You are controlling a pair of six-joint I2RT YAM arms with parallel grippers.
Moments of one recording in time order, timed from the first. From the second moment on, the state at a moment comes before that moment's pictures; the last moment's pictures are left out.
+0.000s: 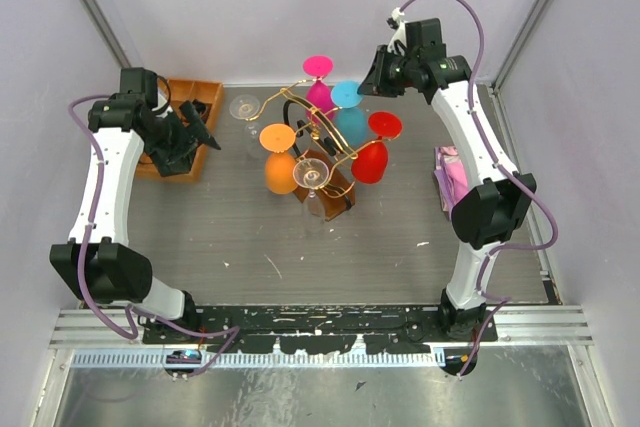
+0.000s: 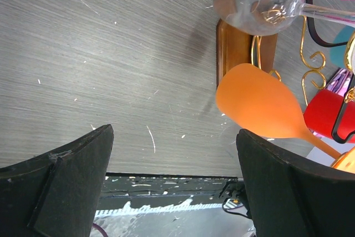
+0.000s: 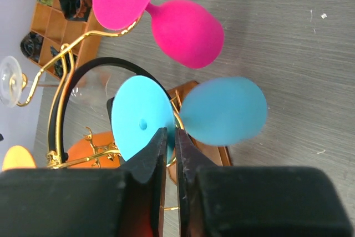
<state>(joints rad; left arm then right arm) 0.01 1.50 1.65 -1.23 0.21 -0.57 0.26 1.89 2.07 -0.80 -0.36 0.35</state>
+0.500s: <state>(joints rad) 0.01 1.50 1.65 -1.23 0.21 -0.57 0.24 1.89 2.07 -0.76 -0.45 0.36</state>
